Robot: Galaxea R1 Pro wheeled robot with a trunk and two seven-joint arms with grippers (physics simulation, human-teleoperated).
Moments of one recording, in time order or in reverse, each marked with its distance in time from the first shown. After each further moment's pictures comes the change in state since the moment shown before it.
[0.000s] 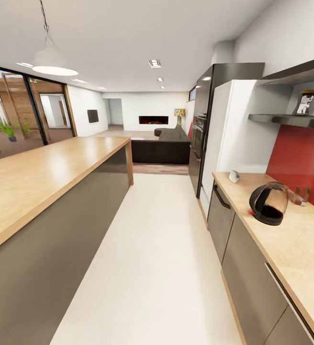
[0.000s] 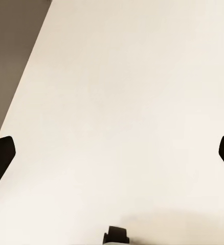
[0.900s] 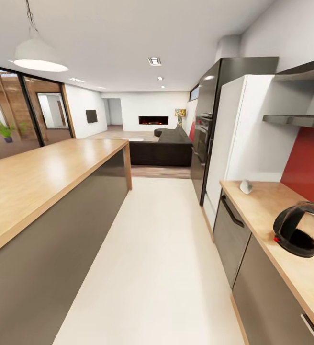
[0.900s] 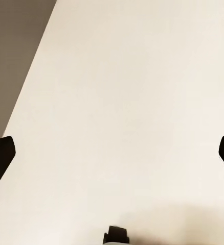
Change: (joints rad) left arm 0.000 0.000 0.001 0.000 0.000 0.000 0.000; right arm 0.000 0.000 0.000 0.000 0.000 0.000 0.000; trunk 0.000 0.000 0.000
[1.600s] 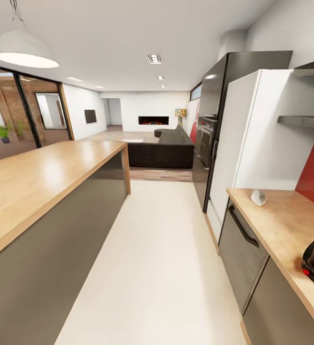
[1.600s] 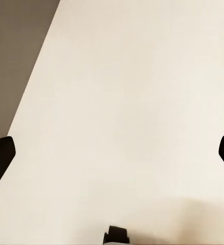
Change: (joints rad) left arm 0.000 0.000 0.000 0.000 0.000 0.000 0.001; right arm 0.000 0.000 -0.004 -0.004 0.000 0.000 0.000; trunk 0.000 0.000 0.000
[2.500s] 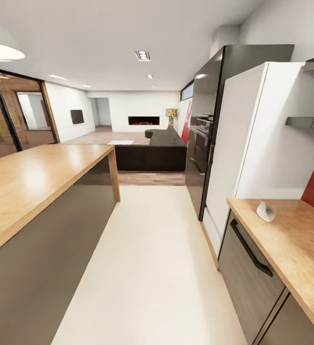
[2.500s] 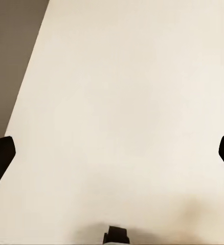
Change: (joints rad) left arm 0.000 0.000 0.000 0.000 0.000 0.000 0.000; right arm 0.000 0.000 0.000 0.001 0.000 0.000 0.004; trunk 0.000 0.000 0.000
